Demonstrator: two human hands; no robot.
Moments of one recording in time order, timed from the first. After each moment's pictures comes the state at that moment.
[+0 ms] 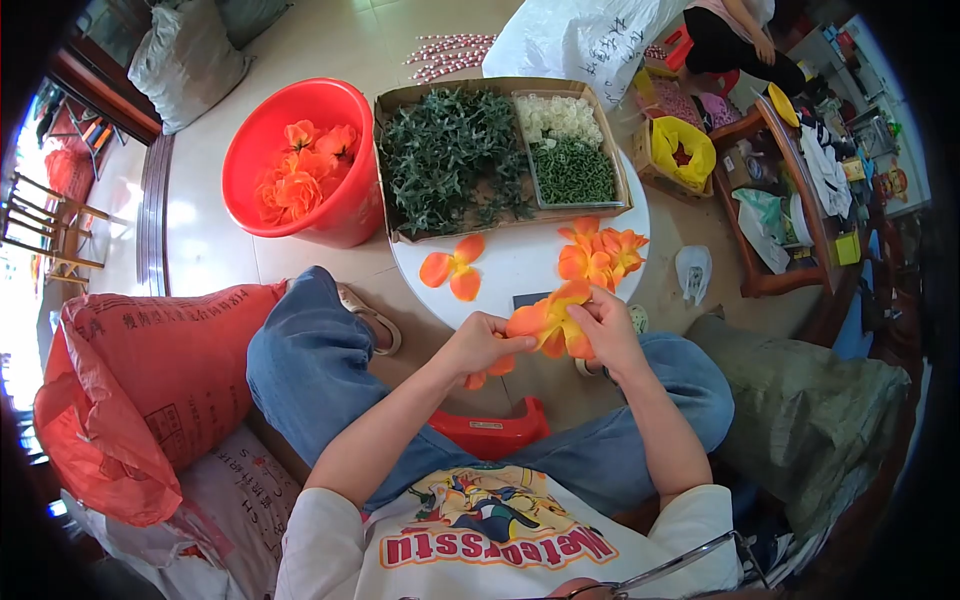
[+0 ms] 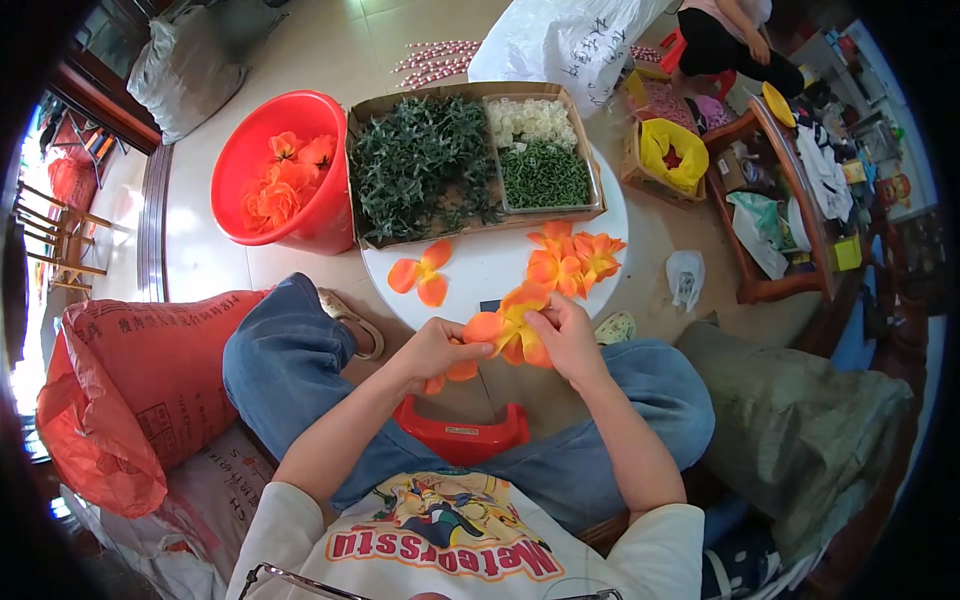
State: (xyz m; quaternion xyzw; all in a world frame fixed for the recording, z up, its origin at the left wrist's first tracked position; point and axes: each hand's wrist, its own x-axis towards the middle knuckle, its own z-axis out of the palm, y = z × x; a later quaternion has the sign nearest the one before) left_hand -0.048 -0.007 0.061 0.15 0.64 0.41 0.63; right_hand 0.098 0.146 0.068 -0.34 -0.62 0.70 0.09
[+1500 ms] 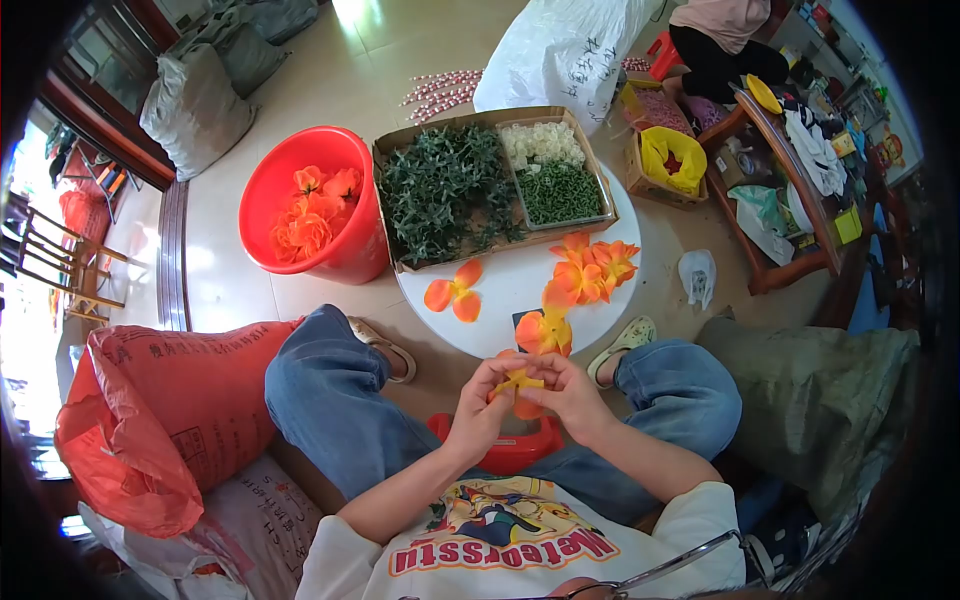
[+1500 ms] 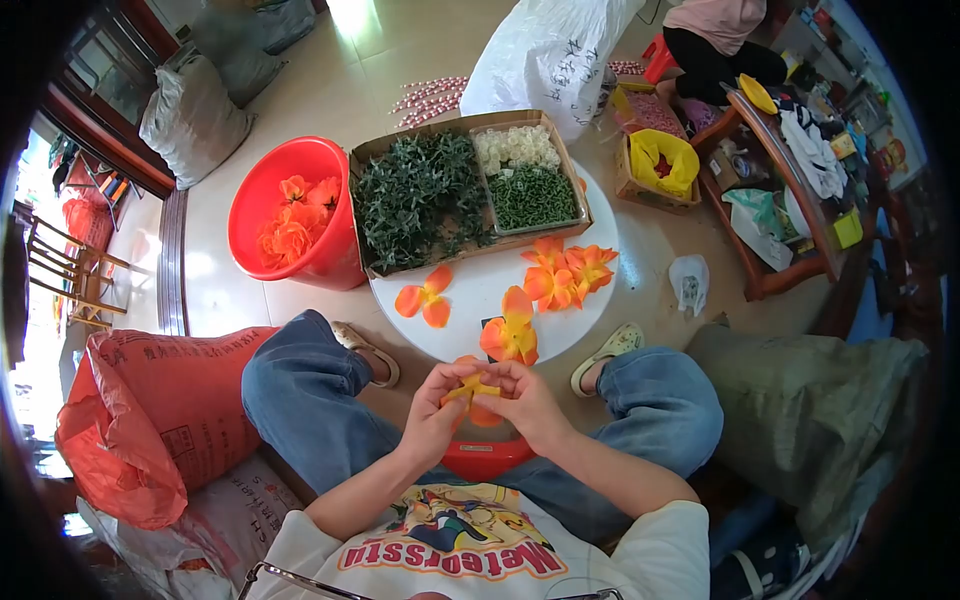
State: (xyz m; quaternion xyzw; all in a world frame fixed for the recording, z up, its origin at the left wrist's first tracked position) left_hand 0.023 -0.053 0.077 0.17 0.49 0.71 0.47; right_hand 0.129 0.071 0.075 -0.29 -0.43 0.85 0.06
